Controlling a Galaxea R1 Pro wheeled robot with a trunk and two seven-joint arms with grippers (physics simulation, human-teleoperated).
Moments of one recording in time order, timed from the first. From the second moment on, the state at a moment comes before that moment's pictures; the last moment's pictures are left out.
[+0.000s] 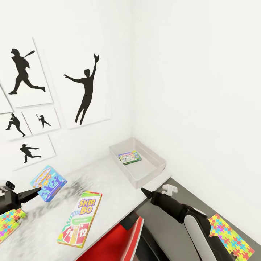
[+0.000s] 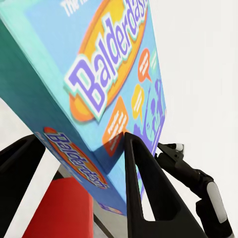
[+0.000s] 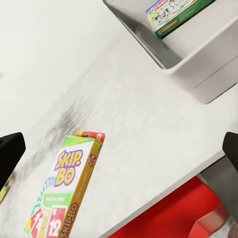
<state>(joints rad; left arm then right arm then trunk) -0.36 0.54 0.52 -1.01 0.26 1.00 -1.57 -0.21 -0.04 0.18 -1.59 -0.72 0.65 0.02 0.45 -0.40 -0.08</state>
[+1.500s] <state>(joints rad) -1.10 0.25 0.18 -0.60 0.25 1.04 -1.26 -0.22 -0.06 0.11 -1.59 -0.73 0.66 0.03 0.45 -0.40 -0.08</state>
